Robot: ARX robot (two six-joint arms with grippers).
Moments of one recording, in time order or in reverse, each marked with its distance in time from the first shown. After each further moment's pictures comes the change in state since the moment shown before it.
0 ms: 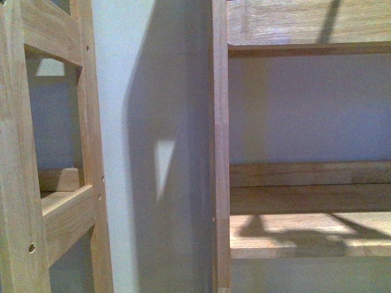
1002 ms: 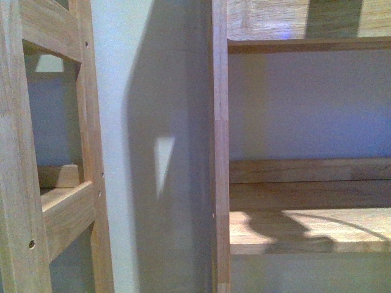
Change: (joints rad) left arm 0.000 0.000 0.000 0.000 0.000 0.000; right arm 0.069 0.467 0.341 0.005 -0.224 0.160
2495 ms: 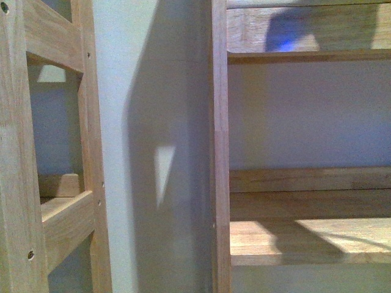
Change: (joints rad) left arm 0.000 0.000 0.000 0.000 0.000 0.000; right arm -0.053 -0.114 -0.056 -0.062 -0.067 0.006
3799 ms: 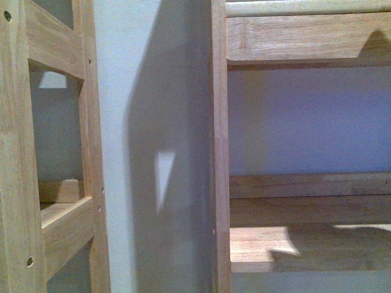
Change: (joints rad) left arm 0.000 0.000 0.000 0.000 0.000 0.000; right arm 0.164 -0.939 -0.846 -0.006 0.452 -0.445
